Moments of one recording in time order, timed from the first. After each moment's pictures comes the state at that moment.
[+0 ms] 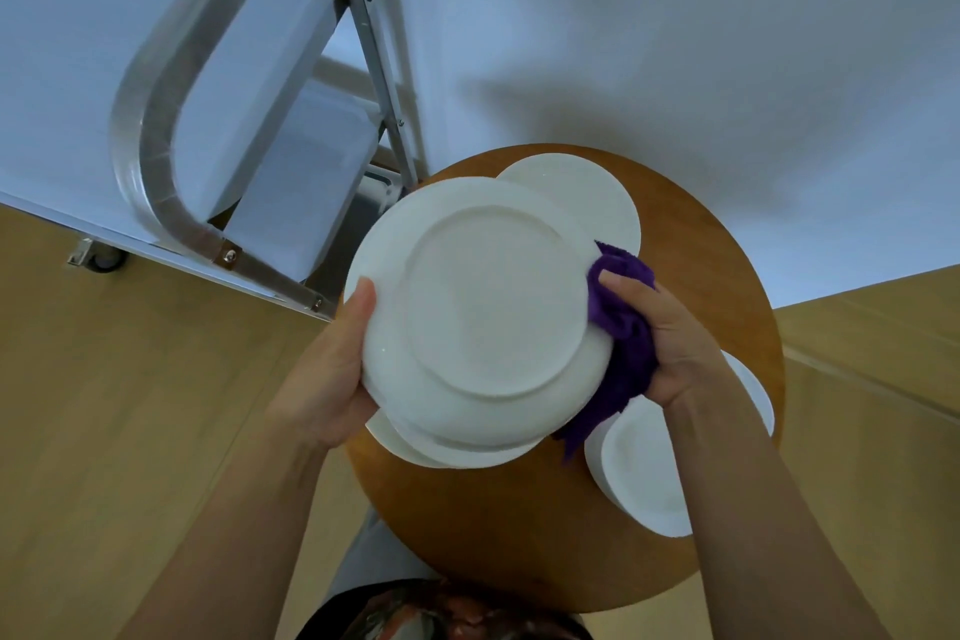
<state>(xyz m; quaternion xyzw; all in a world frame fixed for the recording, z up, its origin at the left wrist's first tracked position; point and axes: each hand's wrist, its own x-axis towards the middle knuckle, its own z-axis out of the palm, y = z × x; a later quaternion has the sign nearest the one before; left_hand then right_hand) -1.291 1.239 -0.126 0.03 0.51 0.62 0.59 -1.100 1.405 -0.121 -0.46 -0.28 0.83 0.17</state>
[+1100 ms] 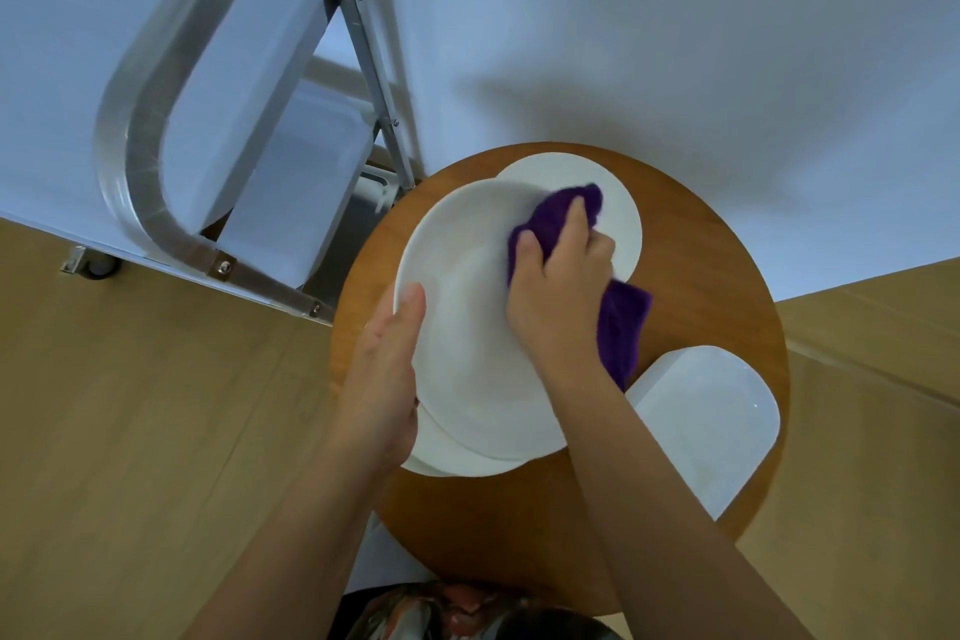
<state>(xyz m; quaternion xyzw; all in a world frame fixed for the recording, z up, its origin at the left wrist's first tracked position) -1.258 1.265 -0.107 0.05 0.63 0.58 0.51 -1.190 1.379 -0.125 -0.61 -0.70 0.33 0.16</state>
